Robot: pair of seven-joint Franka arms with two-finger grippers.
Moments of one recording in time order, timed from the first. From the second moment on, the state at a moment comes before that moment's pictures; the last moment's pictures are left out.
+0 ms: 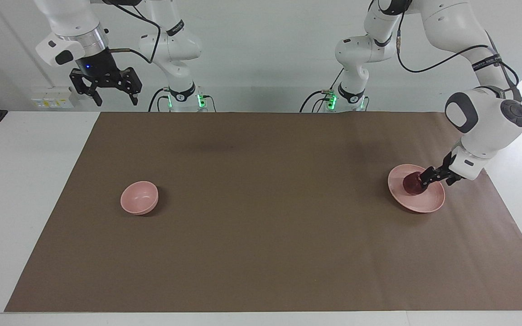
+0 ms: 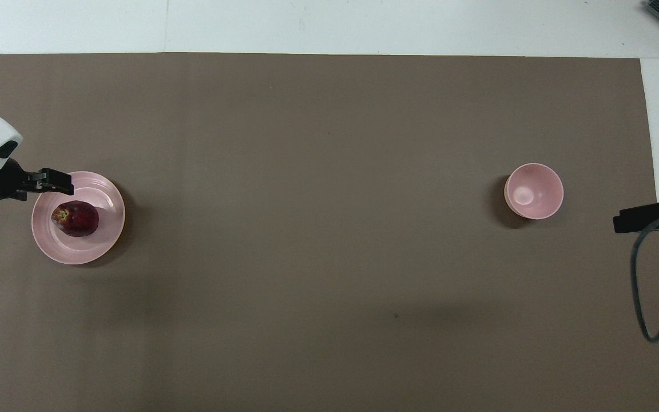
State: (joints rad) left arm 0.10 0.25 0.05 -1.89 -0.03 2.12 0.11; right arm 0.06 -0.13 -0.08 -1.65 -0.02 1.51 -0.05
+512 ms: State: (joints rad) left arm 0.10 0.26 0.05 -2.00 -0.03 2.23 0.09; right arm 0.06 -0.13 -0.08 -1.65 -0.02 1.51 -0.05
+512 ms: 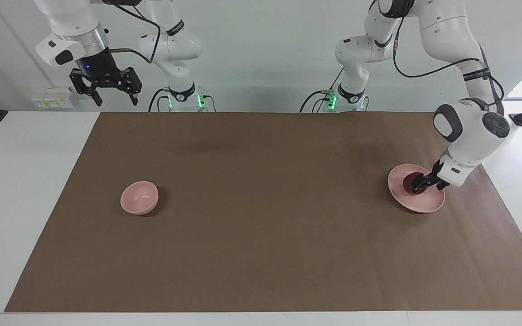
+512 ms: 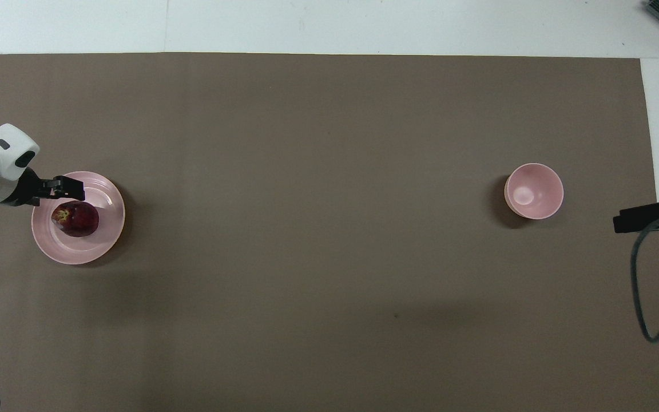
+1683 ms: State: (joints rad) left arm 0.10 0.23 0.04 -2.03 -0.03 2.18 0.04; right arm 0.06 -0.13 -0.08 -1.67 -0.02 1.51 -0.05
